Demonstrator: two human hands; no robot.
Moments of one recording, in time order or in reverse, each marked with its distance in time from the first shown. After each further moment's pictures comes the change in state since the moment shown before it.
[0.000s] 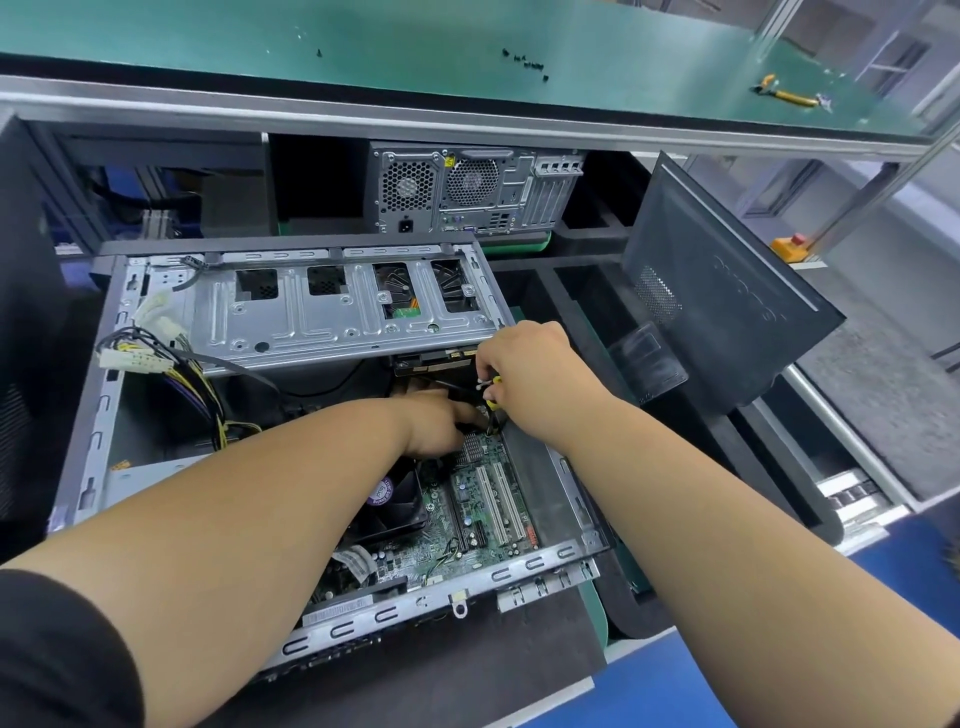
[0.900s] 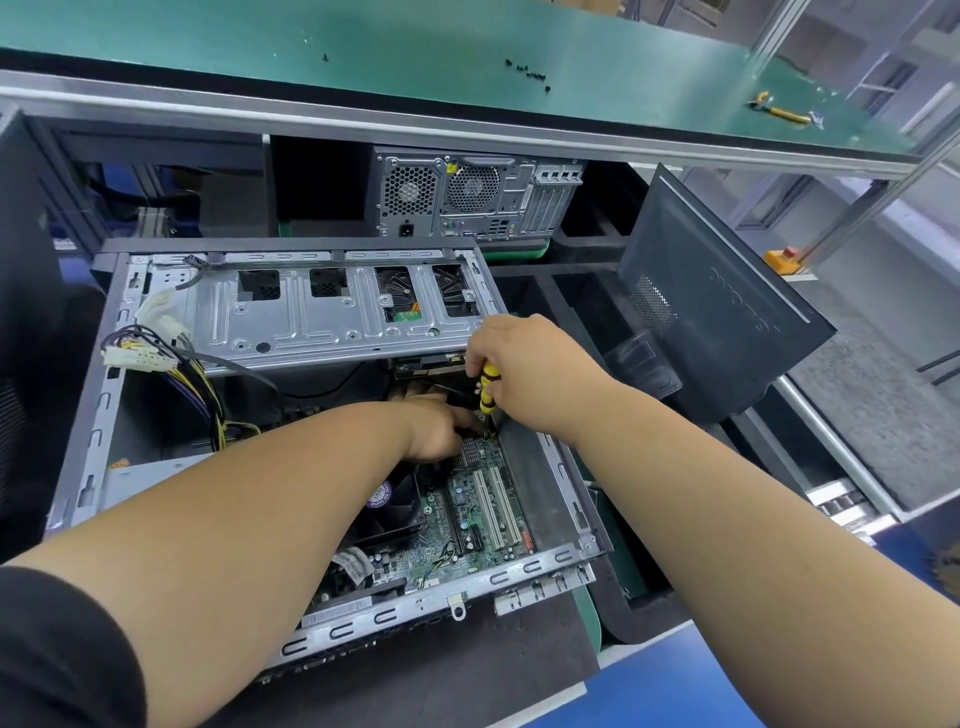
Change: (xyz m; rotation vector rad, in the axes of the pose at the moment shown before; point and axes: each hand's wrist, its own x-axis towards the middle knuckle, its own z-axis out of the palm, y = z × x) left_hand 0.005 -0.001 0.004 0.035 -0.008 -0.020; right_hand -0.003 0.005 -0.009 0.174 0.098 -0.139
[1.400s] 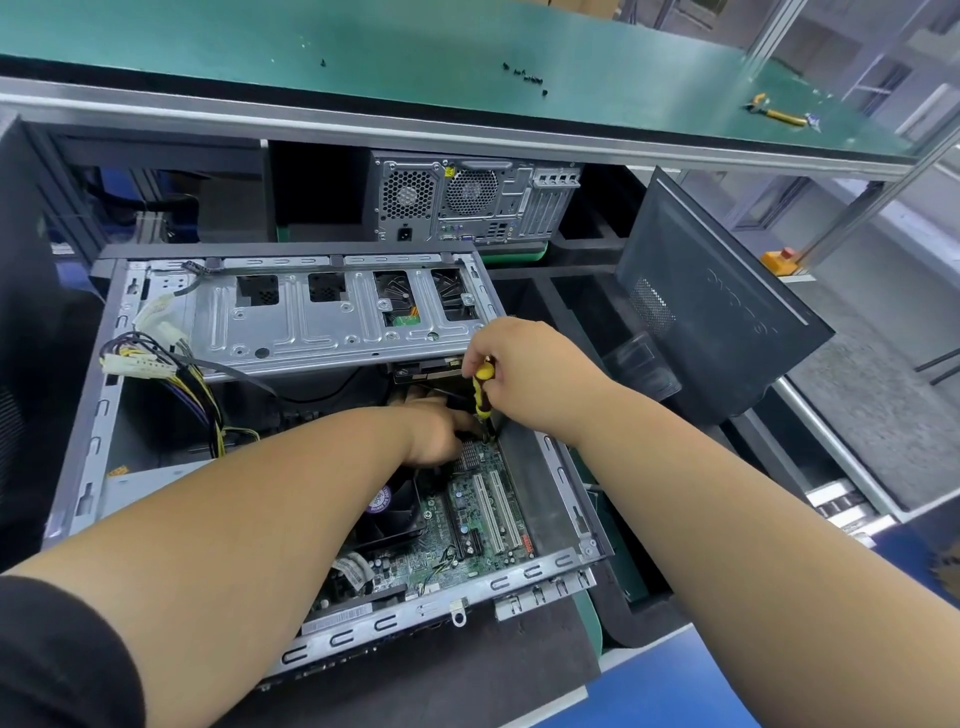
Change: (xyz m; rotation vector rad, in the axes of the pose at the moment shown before) left_hand -0.004 0.002 -0.002 -0.007 0.008 0.004; right_hand 0.000 -0.003 -0.002 0.172 0.007 0.106
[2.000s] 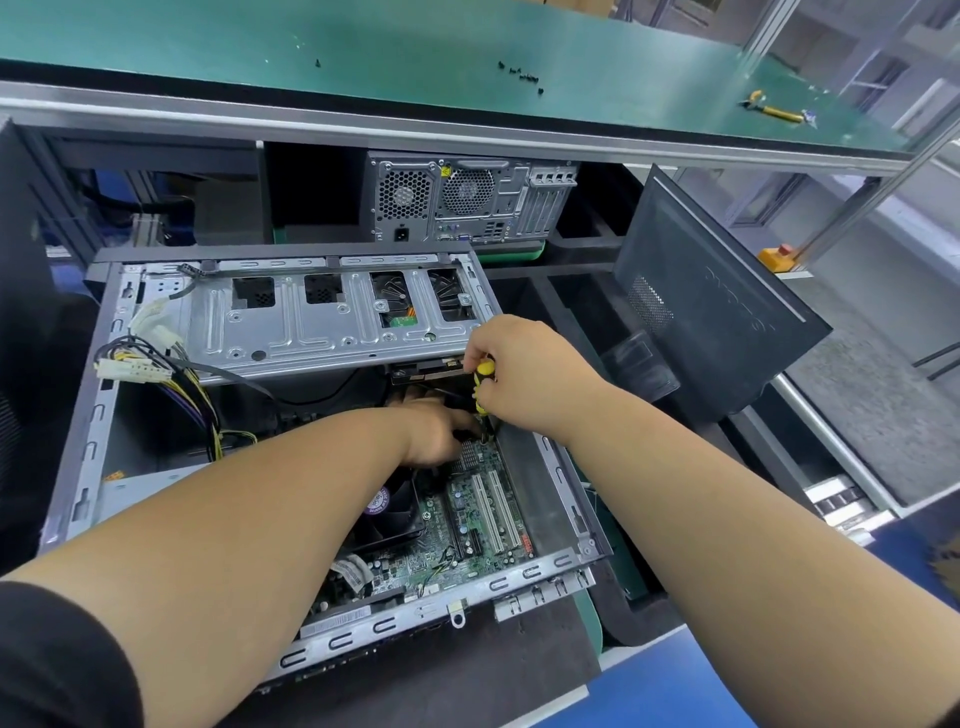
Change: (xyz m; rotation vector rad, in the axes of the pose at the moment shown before) left_hand 0.000 0.000 -0.001 -0.002 0.004 0.017; right_hand 0.001 0.000 0.003 0.054 0.040 0.044
